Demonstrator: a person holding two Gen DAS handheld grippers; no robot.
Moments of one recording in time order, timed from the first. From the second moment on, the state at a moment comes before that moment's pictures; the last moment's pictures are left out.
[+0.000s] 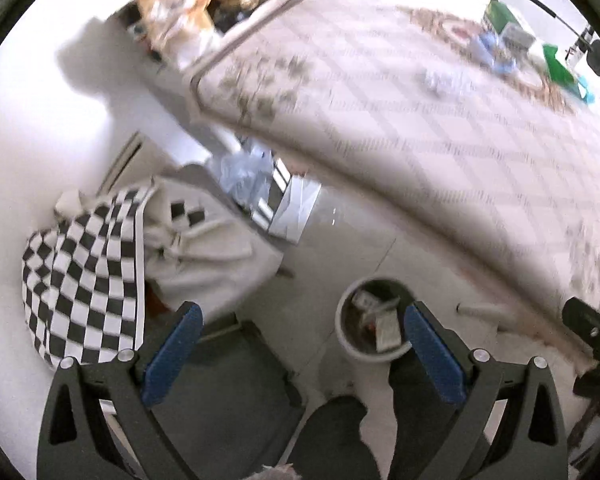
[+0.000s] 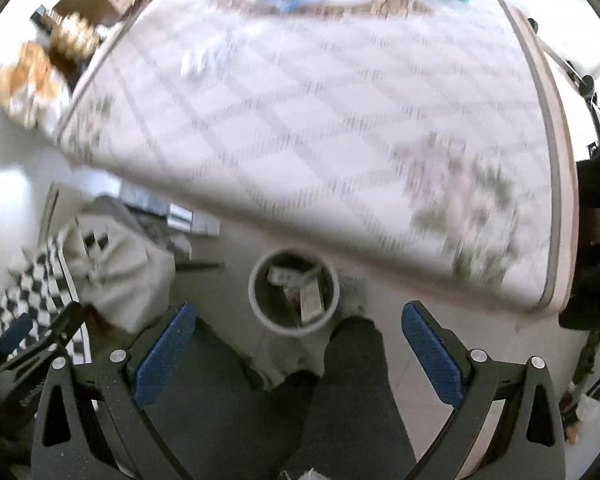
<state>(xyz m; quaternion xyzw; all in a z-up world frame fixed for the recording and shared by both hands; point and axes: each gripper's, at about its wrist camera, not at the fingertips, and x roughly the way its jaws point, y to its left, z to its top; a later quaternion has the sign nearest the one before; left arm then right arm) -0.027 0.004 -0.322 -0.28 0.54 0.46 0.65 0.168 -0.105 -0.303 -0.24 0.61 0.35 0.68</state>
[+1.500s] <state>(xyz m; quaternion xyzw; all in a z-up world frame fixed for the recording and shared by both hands) 0.206 0.193 -0.409 -0.40 0.59 0.38 0.58 0.439 0.114 -0.399 -0.28 0.62 0.39 0.62</state>
